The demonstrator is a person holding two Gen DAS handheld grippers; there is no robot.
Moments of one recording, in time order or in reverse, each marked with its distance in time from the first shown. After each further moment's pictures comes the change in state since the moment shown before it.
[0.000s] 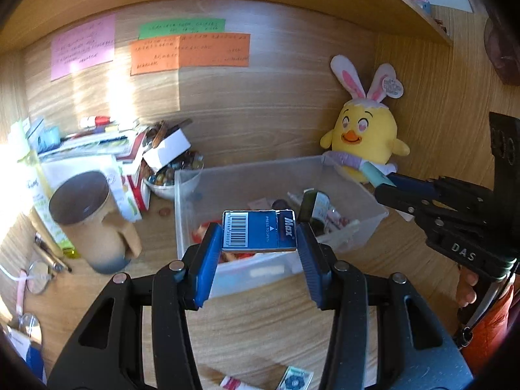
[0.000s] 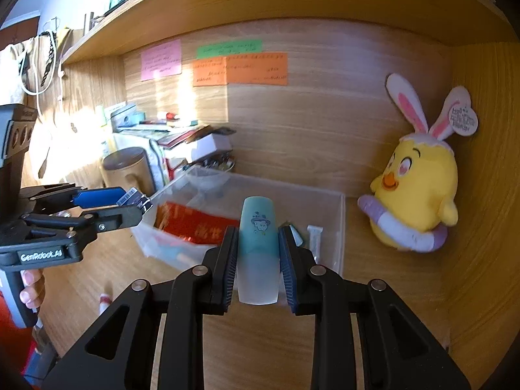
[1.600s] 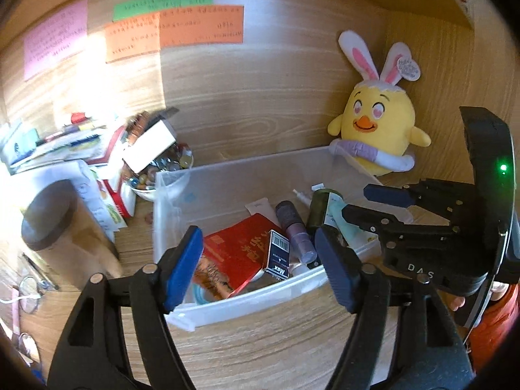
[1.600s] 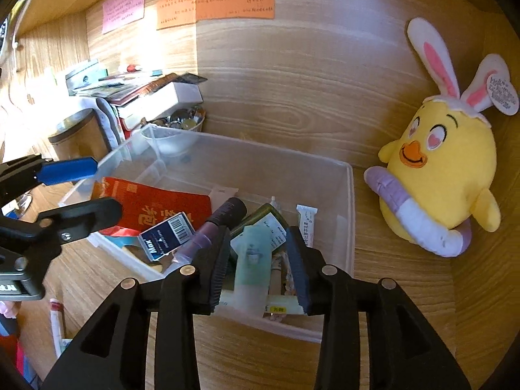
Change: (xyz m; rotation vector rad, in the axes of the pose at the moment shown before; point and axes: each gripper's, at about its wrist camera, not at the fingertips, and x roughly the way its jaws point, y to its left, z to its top) left arm 0.049 0.000 0.013 0.024 0.075 0.010; right arm 0.087 -0.022 0.001 -0.010 0.213 -0.051
